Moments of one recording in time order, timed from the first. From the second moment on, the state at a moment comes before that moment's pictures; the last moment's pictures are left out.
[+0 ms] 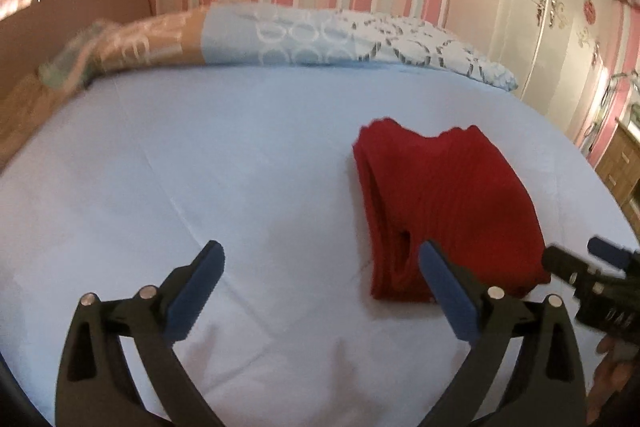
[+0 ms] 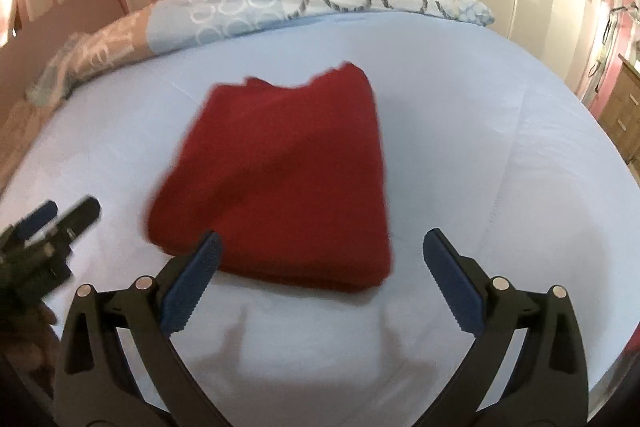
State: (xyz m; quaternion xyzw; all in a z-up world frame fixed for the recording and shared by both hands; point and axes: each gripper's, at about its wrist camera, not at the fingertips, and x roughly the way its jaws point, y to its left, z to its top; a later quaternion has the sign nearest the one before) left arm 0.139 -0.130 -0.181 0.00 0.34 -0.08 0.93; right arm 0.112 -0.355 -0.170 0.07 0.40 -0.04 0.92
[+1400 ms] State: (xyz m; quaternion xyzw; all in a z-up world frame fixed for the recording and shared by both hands) left arm -0.018 -0.019 -0.062 -0.02 0.27 -0.02 0.96; right arm -0.016 -0.235 -0.043 0.00 0.31 -0.02 0.95
